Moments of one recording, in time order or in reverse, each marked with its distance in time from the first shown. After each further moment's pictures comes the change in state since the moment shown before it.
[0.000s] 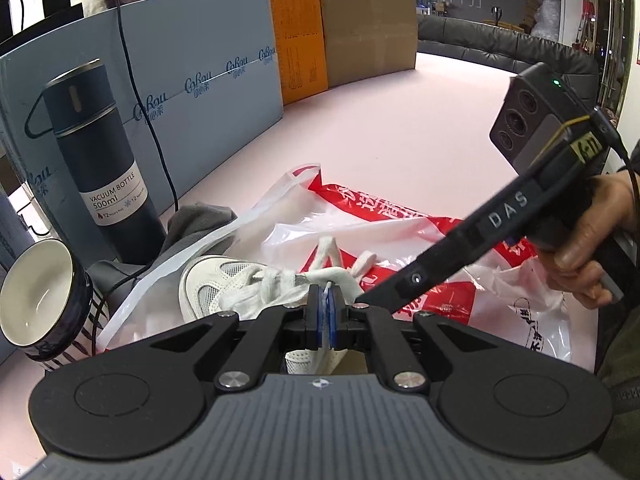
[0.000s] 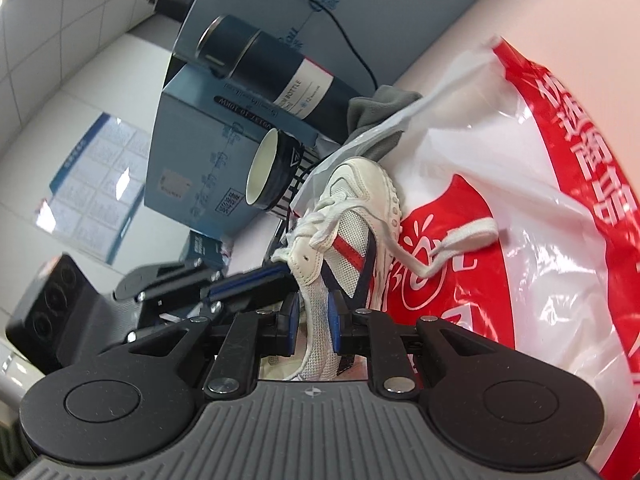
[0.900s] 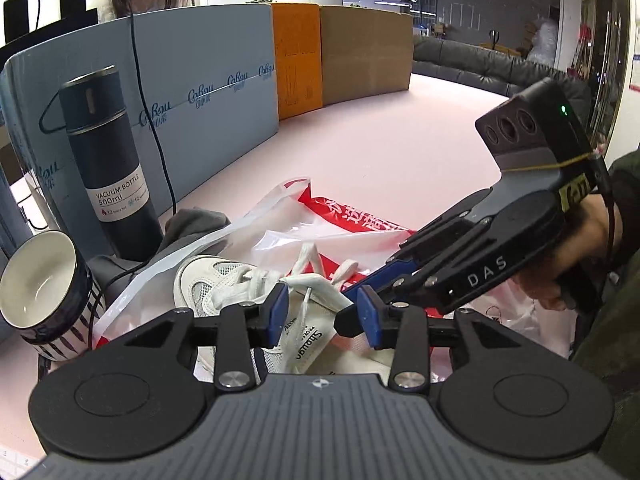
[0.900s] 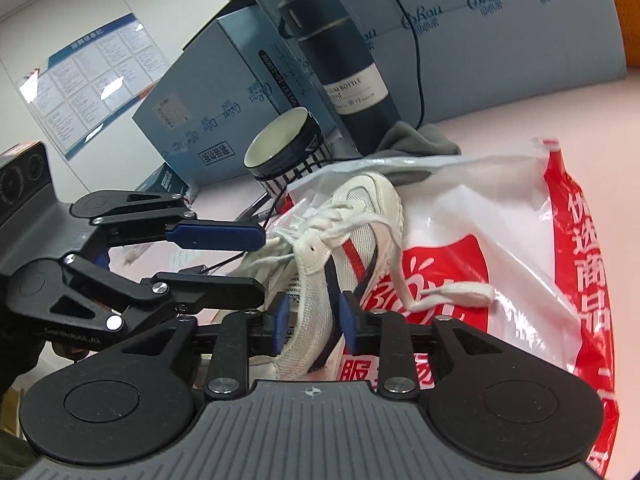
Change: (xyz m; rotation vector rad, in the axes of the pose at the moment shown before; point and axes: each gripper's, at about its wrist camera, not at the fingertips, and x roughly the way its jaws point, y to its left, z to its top) left arm -0.024 -0.004 -0.006 -0.036 -0.051 -0.029; right arm 0.008 0.043 -0.011 -0.396 0.022 -0.168
